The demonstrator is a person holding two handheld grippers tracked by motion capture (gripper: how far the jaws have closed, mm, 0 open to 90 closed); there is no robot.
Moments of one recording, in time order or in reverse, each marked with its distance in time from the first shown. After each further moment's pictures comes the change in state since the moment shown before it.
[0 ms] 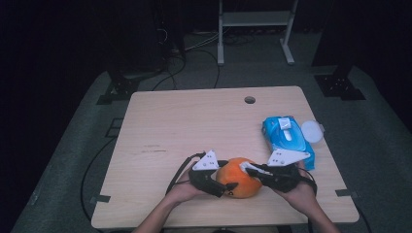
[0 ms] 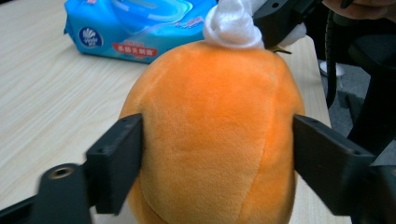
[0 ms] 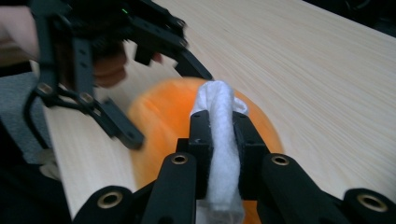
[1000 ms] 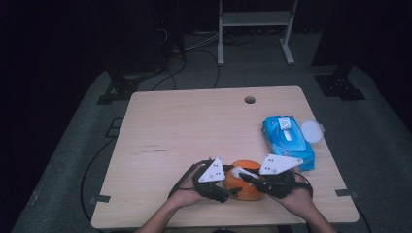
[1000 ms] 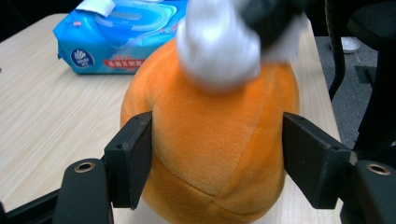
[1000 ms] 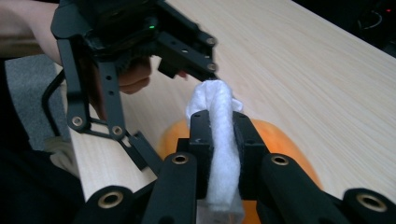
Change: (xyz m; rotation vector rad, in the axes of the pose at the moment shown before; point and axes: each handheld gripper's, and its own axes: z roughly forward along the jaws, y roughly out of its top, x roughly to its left) left arm -0.012 0.001 0.002 0.014 0.015 0.104; right arm 0.019 0.009 -0.001 0.006 0.005 -0.106
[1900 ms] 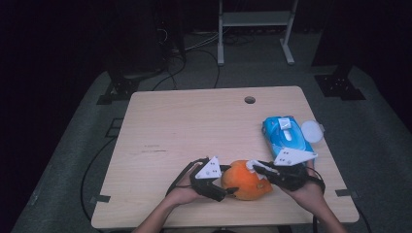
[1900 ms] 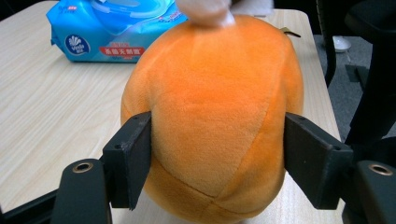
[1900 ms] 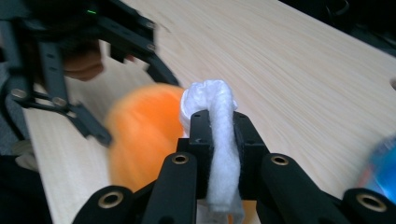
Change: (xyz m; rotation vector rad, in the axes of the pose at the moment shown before) left arm 0.008 -0.007 -0.001 0.011 -0.031 -0.034; right arm -0.032 -0.020 -0.014 0.014 -0.072 0.092
